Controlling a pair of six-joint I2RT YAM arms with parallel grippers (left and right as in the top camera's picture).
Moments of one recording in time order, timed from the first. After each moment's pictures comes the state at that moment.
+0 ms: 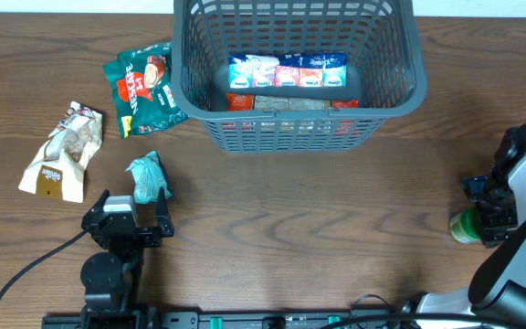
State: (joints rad) left arm -0.01 0.01 0.08 -0.26 -0.01 -0.04; right arm -0.52 1.66 1.06 -1.01 0.29 1.01
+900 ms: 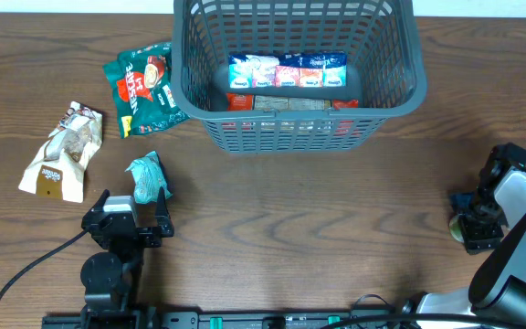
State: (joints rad) left arm -0.01 0.01 0.08 -0.26 -0.01 -0.04; right arm -0.53 1.66 0.89 -0.84 0.26 0.99
